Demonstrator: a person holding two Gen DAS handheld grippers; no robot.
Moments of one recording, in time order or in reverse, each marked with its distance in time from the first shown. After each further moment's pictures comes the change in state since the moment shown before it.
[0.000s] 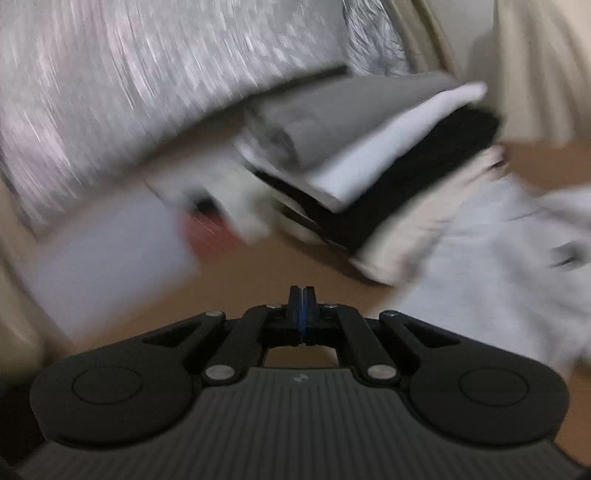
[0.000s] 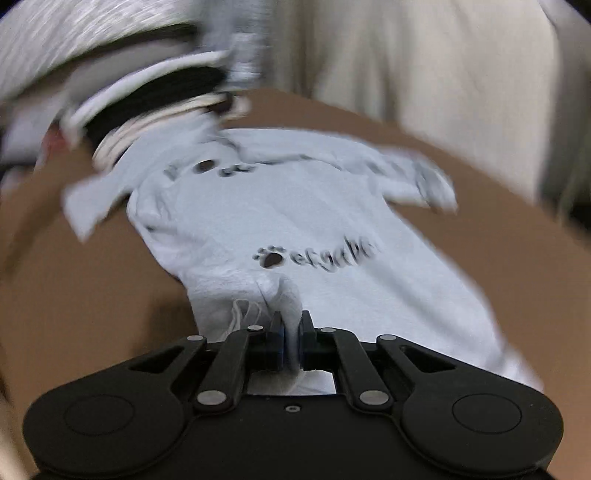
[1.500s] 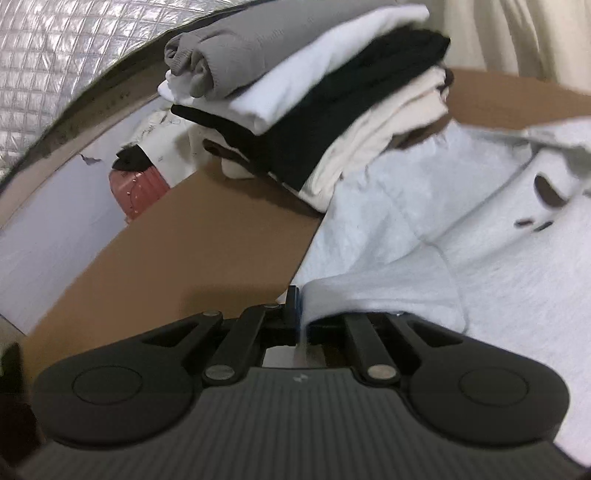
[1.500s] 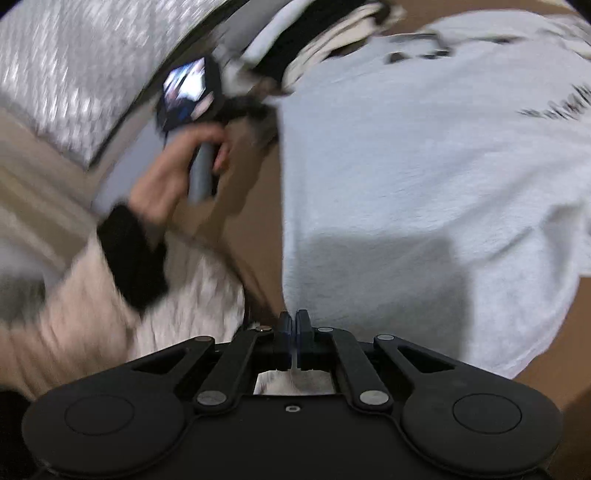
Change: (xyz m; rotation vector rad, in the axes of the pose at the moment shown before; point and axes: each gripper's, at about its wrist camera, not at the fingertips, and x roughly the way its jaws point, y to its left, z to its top) left arm 0.048 -0.022 -0.013 0.214 0.180 -0.045; right arm -0.047 0.156 -0.080 0.041 0.273 0.597
